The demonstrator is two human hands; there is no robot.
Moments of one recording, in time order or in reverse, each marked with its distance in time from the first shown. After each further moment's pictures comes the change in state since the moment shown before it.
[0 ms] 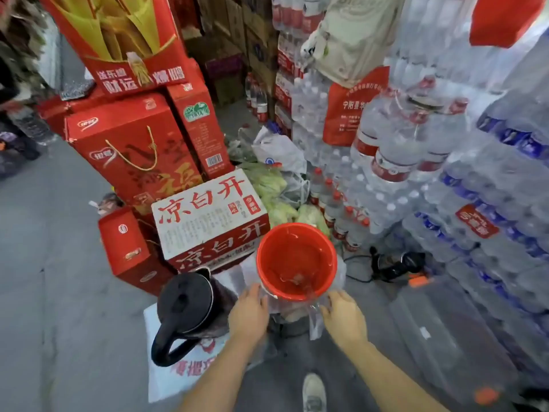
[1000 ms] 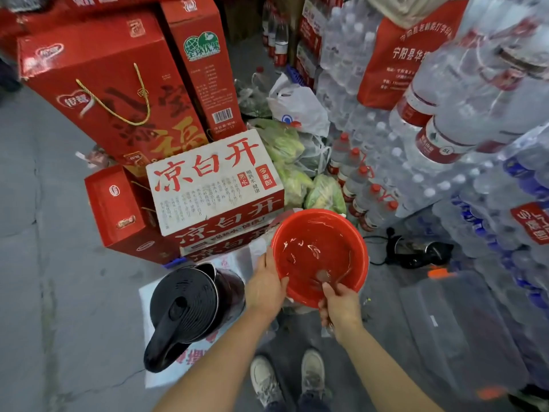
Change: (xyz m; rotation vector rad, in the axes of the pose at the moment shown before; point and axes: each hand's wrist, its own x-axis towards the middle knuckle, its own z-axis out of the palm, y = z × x) left_hand 0.099 -0.010 0.032 0.000 -0.051 -0.001; right_hand 0.087 -0.041 0.048 1.015 -0.150 0.580
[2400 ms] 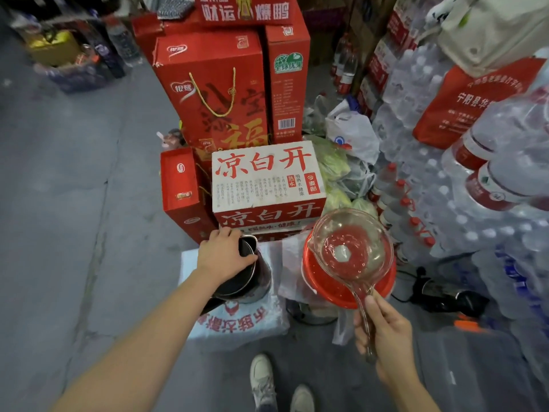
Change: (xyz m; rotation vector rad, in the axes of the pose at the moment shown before) left_hand -0.045 -0.098 -0.127 0.278 0.130 -0.123; right_hand -0.086 0.003 -0.051 0.274 -0.325 -0.362
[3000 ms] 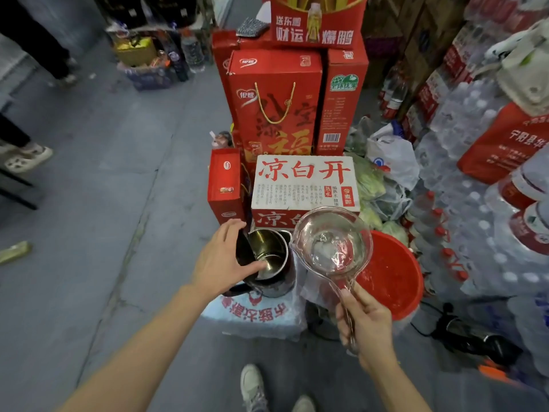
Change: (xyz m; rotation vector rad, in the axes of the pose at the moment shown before) left_hand -0.102 -0.041 -0.031 -0.302 0.323 -0.018; right_hand -0.018 0.007 0.053 -0.226 -0.265 -0.003
